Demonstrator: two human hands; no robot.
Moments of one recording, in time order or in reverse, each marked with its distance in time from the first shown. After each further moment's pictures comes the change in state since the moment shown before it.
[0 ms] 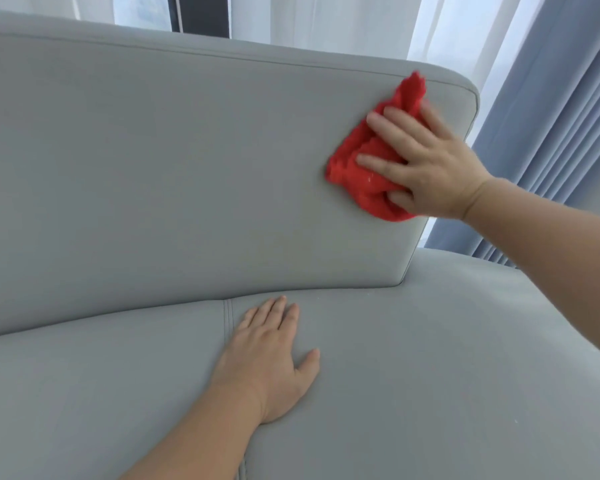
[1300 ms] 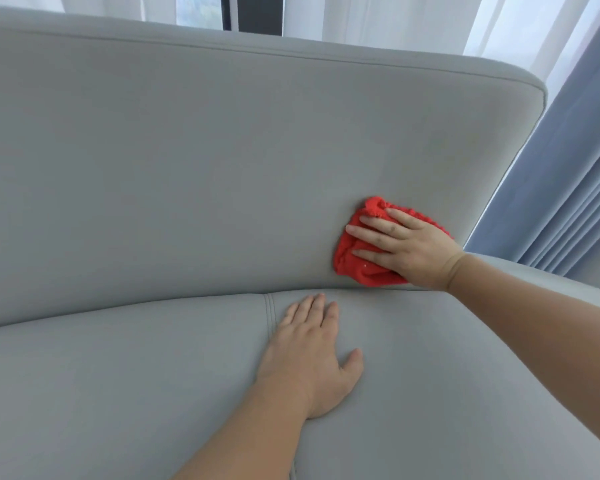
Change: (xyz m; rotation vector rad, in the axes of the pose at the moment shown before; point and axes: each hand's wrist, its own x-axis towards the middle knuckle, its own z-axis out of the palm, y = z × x) left_hand -0.001 -0.001 0.001 -0.035 0.055 0.023; right_hand -0.014 -0.108 0.046 0.112 -0.180 -0.257
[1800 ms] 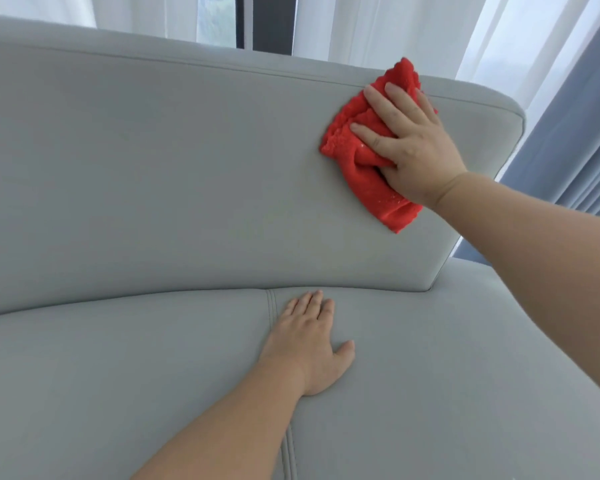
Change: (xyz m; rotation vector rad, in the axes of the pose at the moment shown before) left_hand 0.001 0.001 -0.007 -0.028 -0.116 -0.037; right_hand 0.070 0.090 -0.079 0.061 0.295 0.423
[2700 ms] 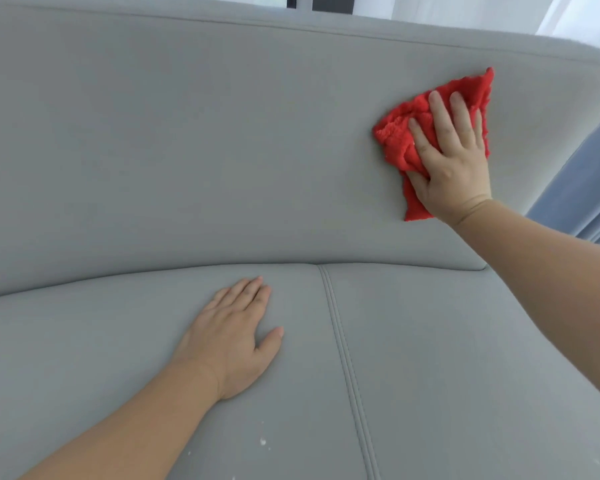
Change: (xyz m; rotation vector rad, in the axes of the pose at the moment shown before) left_hand -0.103 -0.133 -0.023 0.096 0.096 -0.124; right_hand -0.027 -0.064 0.041 0.031 0.141 0.249
